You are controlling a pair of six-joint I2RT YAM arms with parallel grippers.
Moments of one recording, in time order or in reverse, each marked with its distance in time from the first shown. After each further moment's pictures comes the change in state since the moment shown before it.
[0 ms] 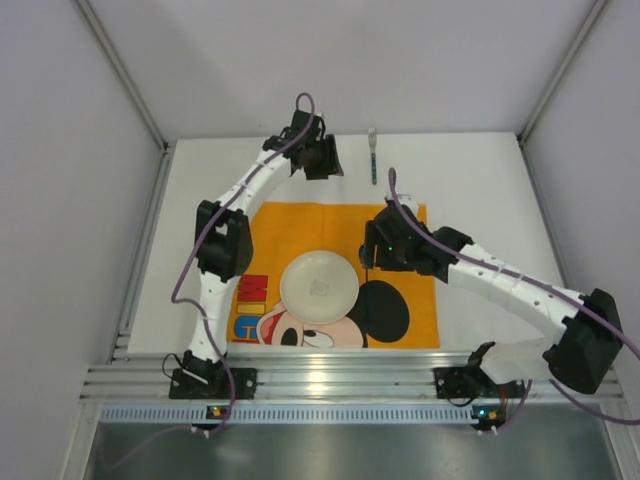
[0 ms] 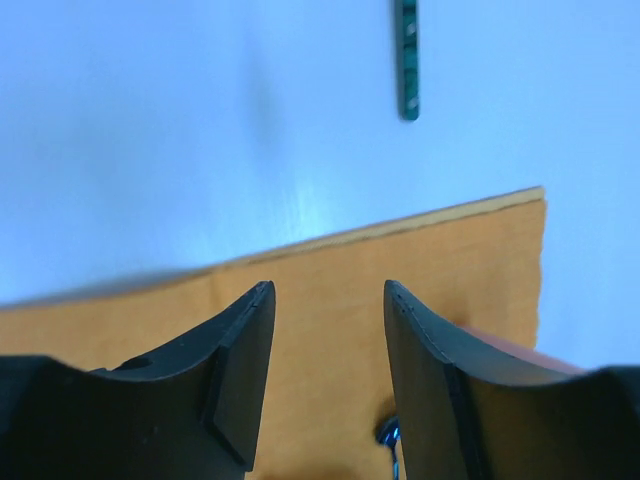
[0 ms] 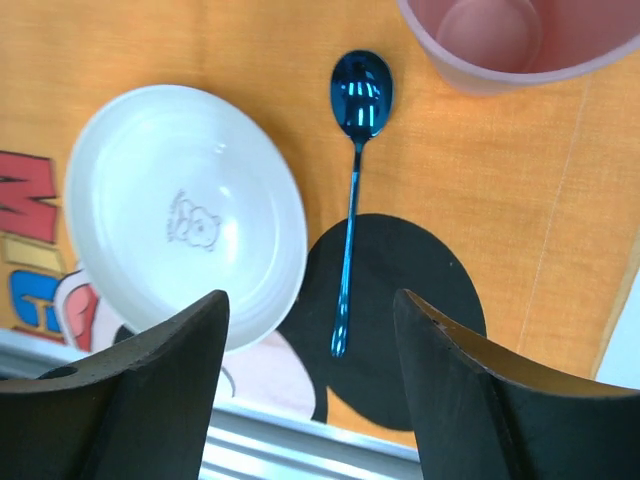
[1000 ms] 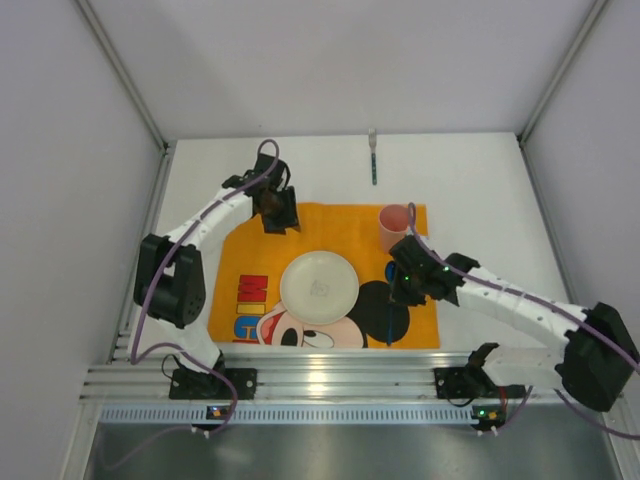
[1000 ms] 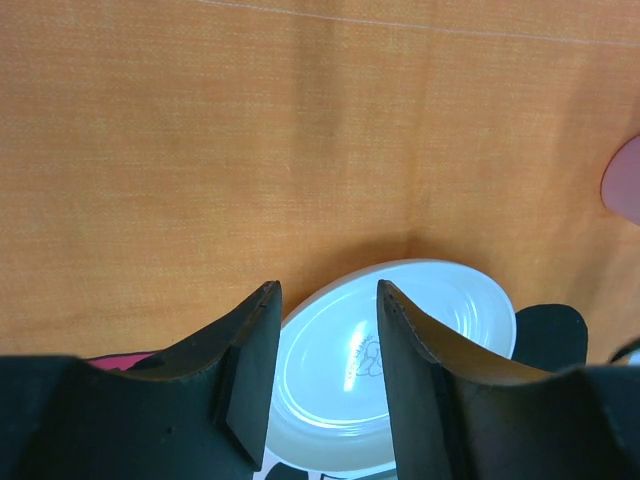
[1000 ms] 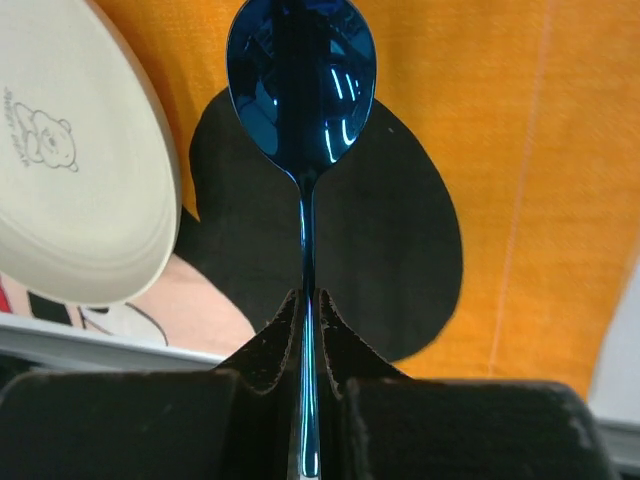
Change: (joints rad) left arm 0.046 -0.478 -0.696 -0.028 -0.063 0.002; right arm -0.040 -0.185 -0.272 -0.072 -0.130 0.179
